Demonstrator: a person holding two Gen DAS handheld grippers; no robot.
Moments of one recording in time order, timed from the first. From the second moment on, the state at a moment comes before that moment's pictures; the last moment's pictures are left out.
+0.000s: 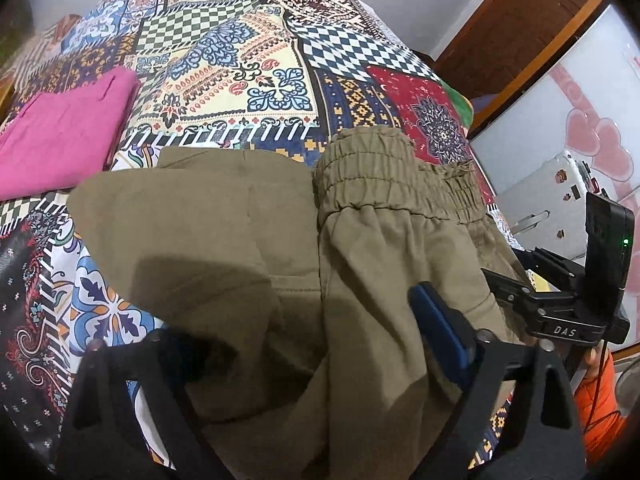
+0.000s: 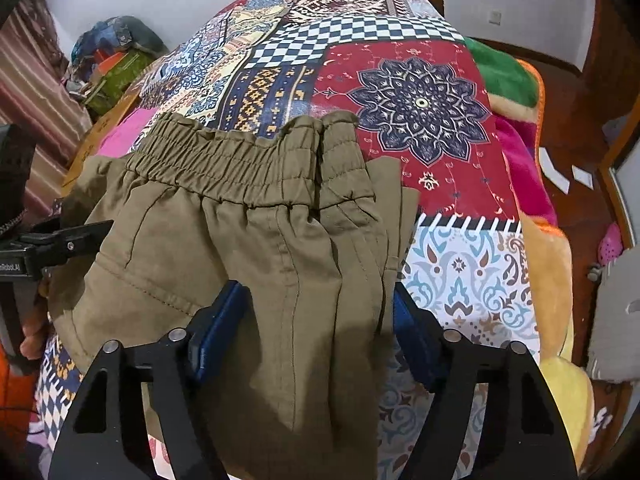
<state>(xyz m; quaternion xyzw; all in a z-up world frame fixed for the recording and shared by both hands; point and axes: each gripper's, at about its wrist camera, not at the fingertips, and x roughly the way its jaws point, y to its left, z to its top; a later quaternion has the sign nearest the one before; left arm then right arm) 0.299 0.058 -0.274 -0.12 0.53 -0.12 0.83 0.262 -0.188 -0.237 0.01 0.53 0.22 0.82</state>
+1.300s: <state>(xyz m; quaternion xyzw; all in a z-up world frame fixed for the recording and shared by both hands) 0.282 0.050 -0.264 -0.08 0.52 -0.11 0.84 0.274 -0.192 -0.254 0.06 0.55 0.24 0.80</state>
